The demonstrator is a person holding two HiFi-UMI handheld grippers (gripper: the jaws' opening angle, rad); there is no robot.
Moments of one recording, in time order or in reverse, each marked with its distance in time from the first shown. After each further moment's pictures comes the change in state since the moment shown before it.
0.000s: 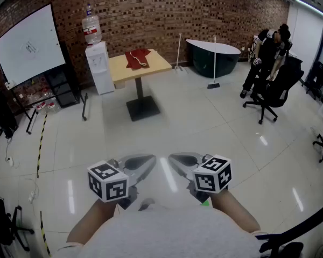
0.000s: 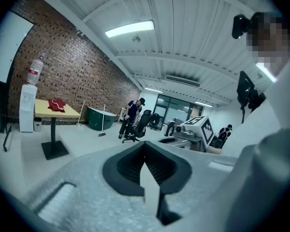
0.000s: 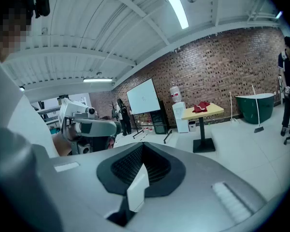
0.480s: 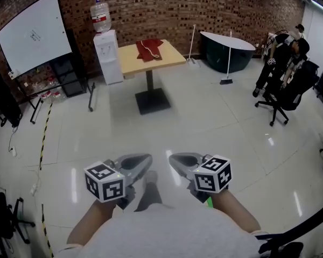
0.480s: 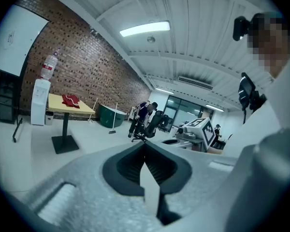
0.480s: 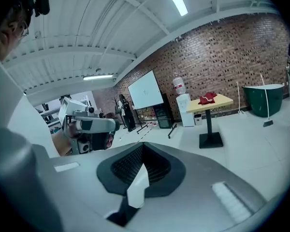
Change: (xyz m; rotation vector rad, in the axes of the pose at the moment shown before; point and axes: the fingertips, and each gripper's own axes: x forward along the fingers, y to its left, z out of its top) left arm -0.008 0.095 0.002 -0.084 -0.006 0.084; right arm 0.079 -0.037 0.003 0.031 0.071 0.056
